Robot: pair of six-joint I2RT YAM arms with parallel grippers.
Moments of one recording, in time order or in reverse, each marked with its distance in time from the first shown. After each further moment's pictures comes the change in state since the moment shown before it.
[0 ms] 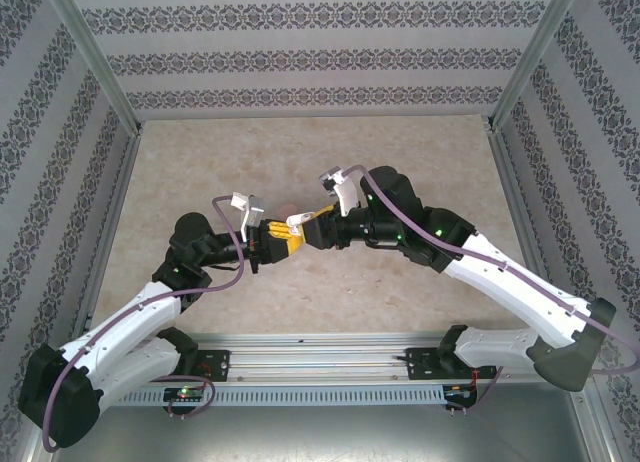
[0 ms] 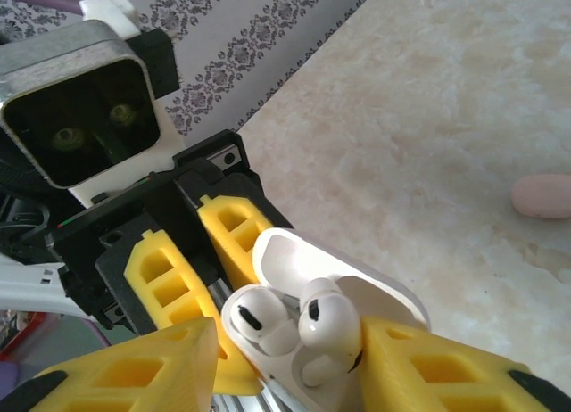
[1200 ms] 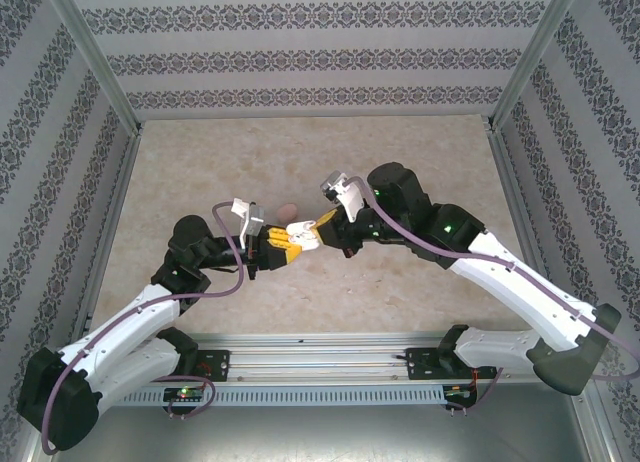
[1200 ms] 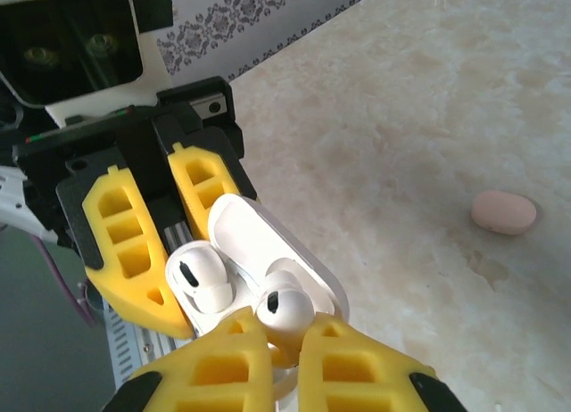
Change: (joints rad) left arm 0.000 -0.019 -0.019 0.000 0.081 0.092; right arm -0.045 -0.018 0.028 -0.128 -0.068 -0.319
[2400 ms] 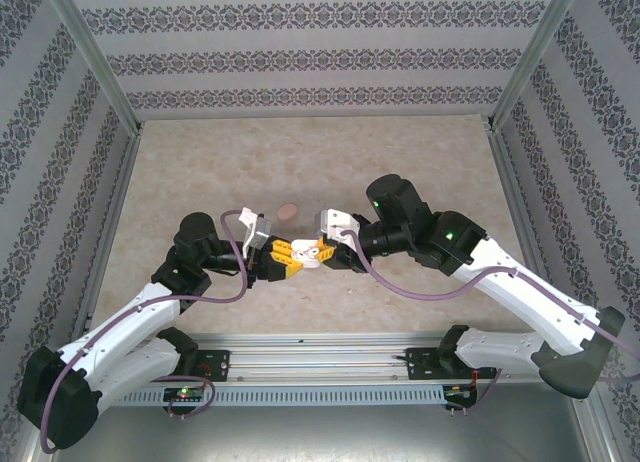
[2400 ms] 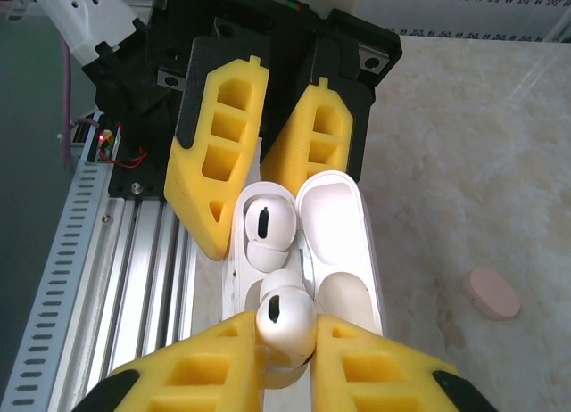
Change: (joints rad) left arm -0.006 0.008 0.022 -0.127 0.137 0.160; right arm 0.035 -0.031 -0.053 -0.076 -0.121 -0.582
